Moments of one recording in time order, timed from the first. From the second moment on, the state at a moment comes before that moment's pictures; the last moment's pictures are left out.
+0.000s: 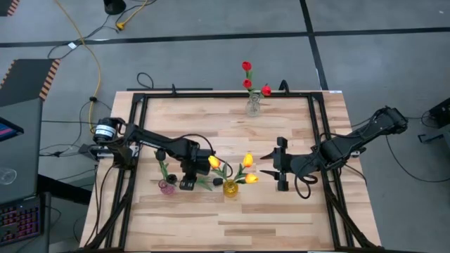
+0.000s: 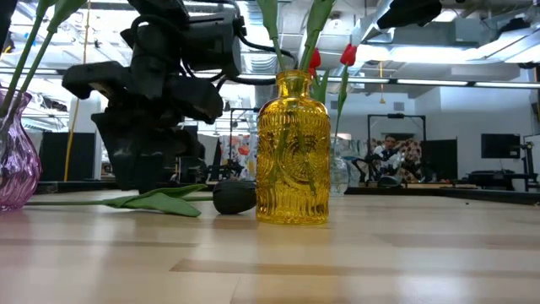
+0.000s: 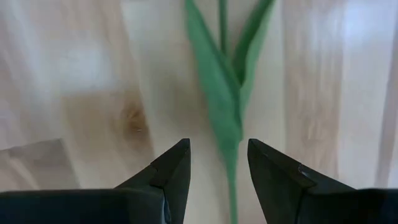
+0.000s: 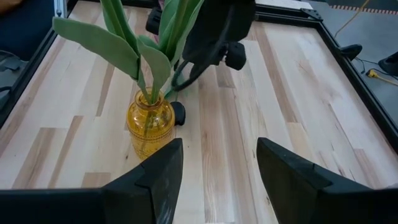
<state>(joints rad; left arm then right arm) -0.06 1.75 1.04 -0.75 0.27 0.04 0.46 1.12 0.91 -0.43 0.49 0.18</state>
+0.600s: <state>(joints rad) -0.12 1.75 1.01 -0.69 0.17 -0.01 0.46 1.12 0.91 -0.43 0.49 0.19</state>
